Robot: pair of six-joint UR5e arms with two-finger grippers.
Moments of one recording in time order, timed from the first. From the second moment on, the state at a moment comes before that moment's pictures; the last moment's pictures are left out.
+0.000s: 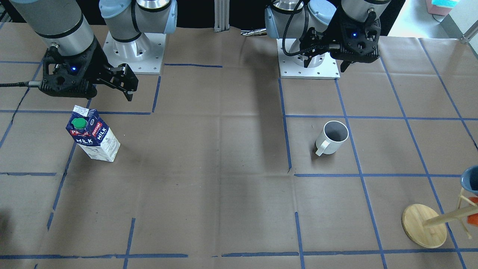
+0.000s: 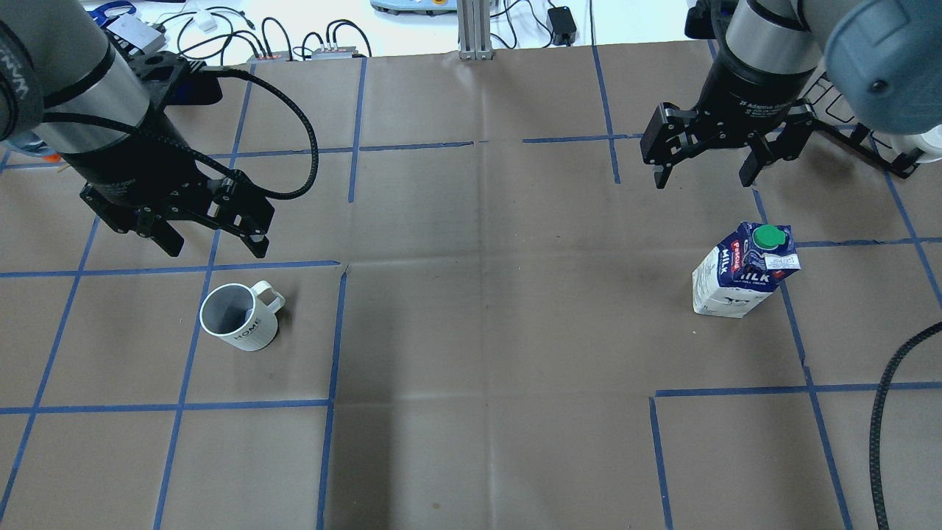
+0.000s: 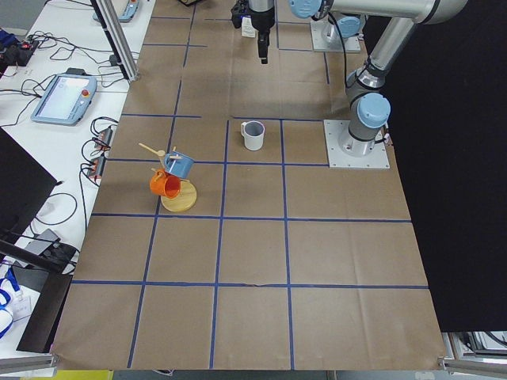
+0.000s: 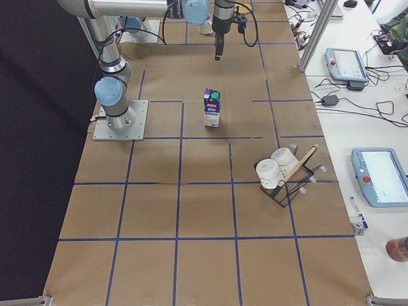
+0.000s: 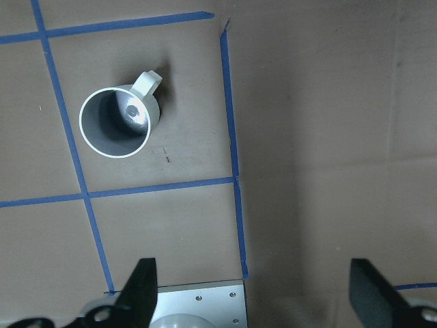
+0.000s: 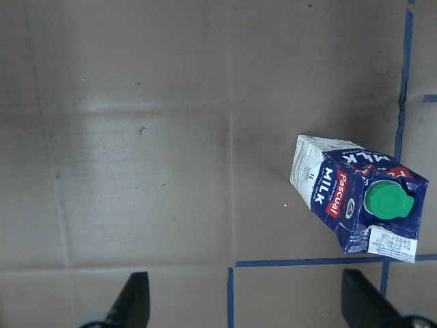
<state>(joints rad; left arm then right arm) -1.52 -1.44 -1.63 -1.77 1.54 0.14 1.56 -1.55 1.57 -1.52 -1.57 0.01</state>
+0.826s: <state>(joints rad) -1.46 -1.45 -1.62 -1.71 1.54 0.15 1.56 -1.55 1.57 -1.52 -1.57 0.01</state>
